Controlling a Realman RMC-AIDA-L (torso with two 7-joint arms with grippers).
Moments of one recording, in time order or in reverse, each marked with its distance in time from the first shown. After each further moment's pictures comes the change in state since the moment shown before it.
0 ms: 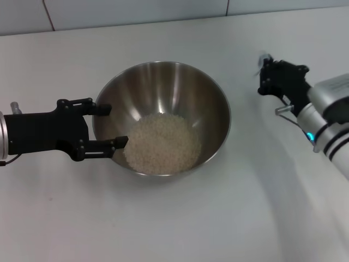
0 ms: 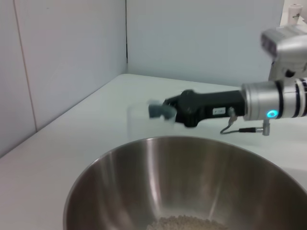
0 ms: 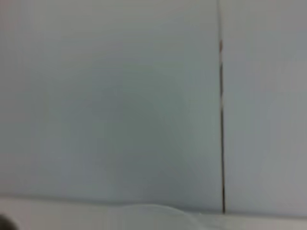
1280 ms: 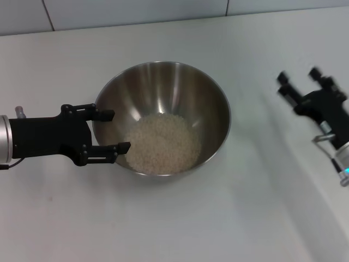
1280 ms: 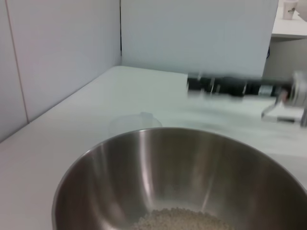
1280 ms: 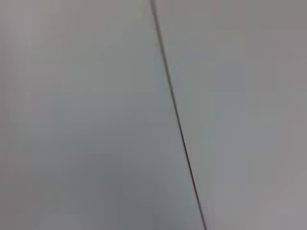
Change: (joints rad) left arm -0.006 -0.001 0.018 -0.014 0.015 -0.004 -0.007; right arm -0.213 -0.008 0.007 0.013 -0.074 -0.325 0.182
